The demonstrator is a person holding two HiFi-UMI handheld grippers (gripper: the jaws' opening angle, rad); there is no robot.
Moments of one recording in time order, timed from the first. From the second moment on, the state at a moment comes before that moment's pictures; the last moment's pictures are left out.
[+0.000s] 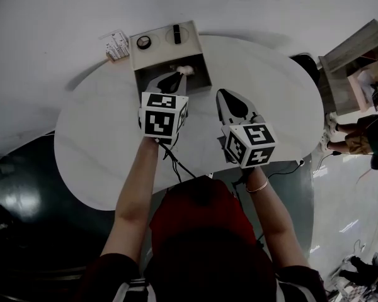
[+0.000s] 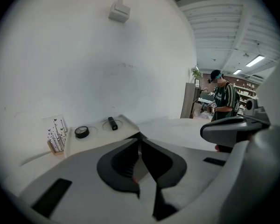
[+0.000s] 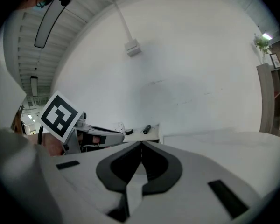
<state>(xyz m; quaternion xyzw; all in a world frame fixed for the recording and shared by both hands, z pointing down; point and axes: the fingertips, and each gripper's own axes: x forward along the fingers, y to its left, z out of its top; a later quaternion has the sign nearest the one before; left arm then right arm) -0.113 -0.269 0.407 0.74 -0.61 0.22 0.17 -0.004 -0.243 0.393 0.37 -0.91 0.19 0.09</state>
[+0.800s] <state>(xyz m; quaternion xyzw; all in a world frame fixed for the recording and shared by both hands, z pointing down) -0.107 -0.200 0.375 0.73 -0.65 0.15 0.16 0.004 -0.212 0.364 0.36 -0.92 0.16 0.07</state>
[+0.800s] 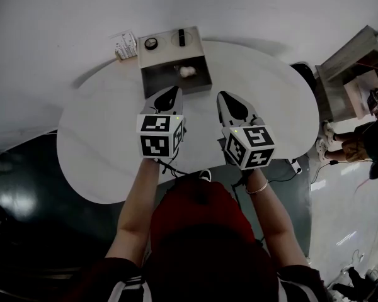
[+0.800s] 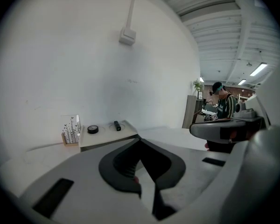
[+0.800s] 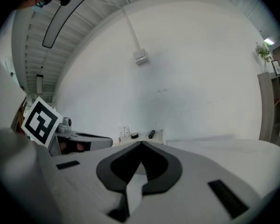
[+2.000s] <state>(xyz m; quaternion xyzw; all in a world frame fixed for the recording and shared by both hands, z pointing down) -0.113 -0.149 0.349 0.71 -0.68 0.09 0.14 -0.001 -0.191 0.345 0.35 -0.92 0.14 0.05</state>
